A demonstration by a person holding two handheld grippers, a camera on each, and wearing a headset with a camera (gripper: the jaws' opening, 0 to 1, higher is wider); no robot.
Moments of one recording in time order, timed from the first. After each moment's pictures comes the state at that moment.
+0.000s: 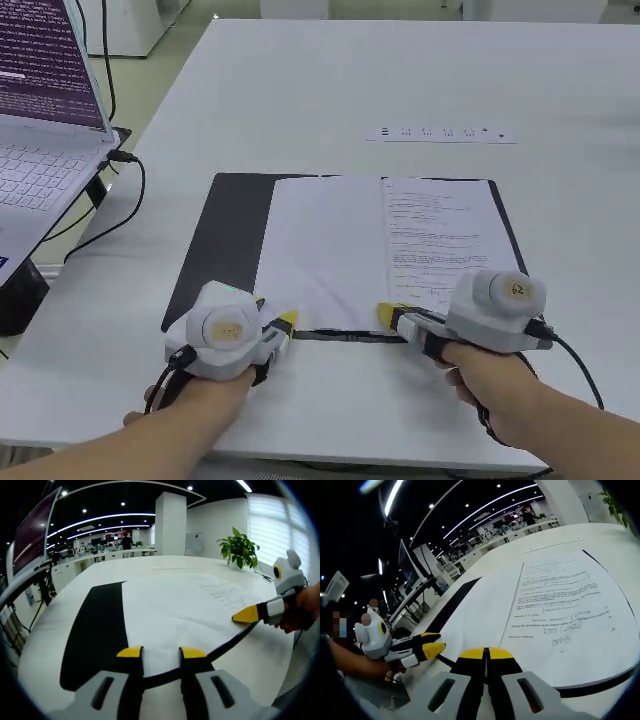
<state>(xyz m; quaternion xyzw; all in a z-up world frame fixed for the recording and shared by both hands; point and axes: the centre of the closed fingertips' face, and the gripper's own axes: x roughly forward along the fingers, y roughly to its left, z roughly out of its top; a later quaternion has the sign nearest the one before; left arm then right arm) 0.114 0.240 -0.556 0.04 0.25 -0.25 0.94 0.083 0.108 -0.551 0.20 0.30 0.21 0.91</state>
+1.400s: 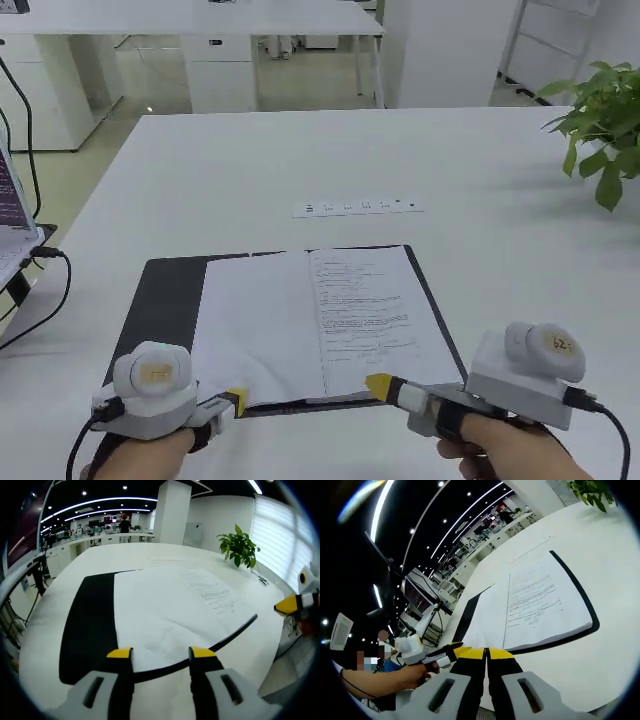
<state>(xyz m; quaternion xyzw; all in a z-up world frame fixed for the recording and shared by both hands) 0.095 0.226 -0.532 0.00 0.33 -0.26 0.91 0.012 0.060 -0.462 0.33 0.30 0.16 0.88</state>
